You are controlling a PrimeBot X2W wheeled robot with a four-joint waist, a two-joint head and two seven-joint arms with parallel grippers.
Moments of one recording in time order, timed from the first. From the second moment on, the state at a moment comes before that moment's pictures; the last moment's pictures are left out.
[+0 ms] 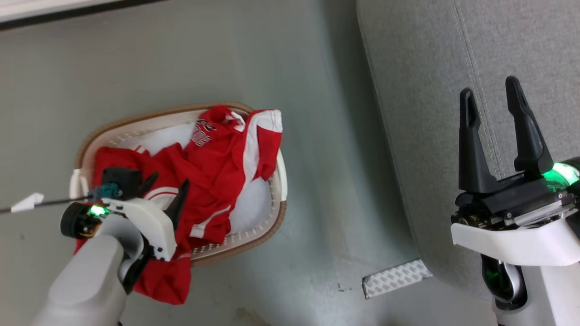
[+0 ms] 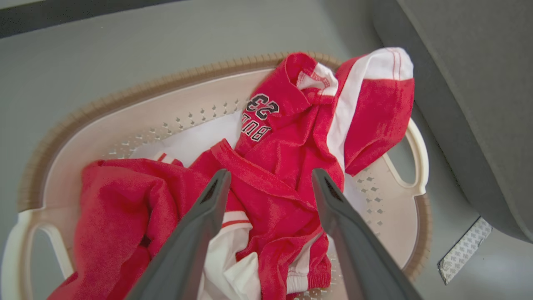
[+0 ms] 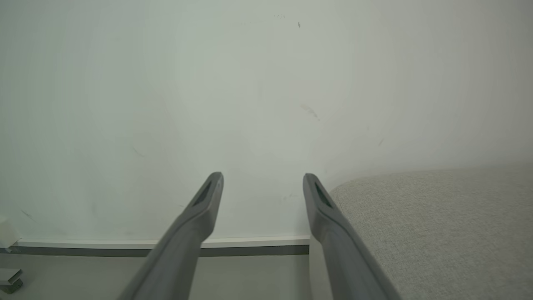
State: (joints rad) left arm -0.67 0.34 -0.47 0.78 -0.44 -0.13 -0.11; right arm -0.40 -0.05 0.16 -0.11 0.32 0.13 -0.26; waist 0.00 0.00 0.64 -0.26
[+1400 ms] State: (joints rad) left arm -0.85 0.44 -1.13 0.99 -0.86 -0.13 -0.08; right arm -0.44 -0.05 0.19 -0.10 0.37 0.13 -0.26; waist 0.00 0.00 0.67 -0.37
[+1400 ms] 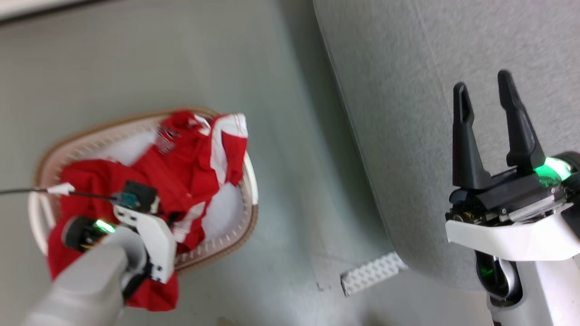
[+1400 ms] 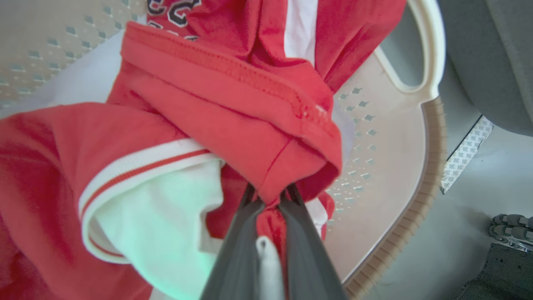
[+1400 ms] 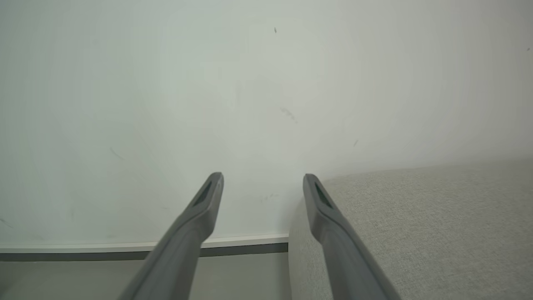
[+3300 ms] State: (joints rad) left arm -0.56 0.27 -0.57 0.36 -0.68 -0.09 -0.26; right arm -0.14 -0.11 0.36 0.11 0.35 0.13 -0.26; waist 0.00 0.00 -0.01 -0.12
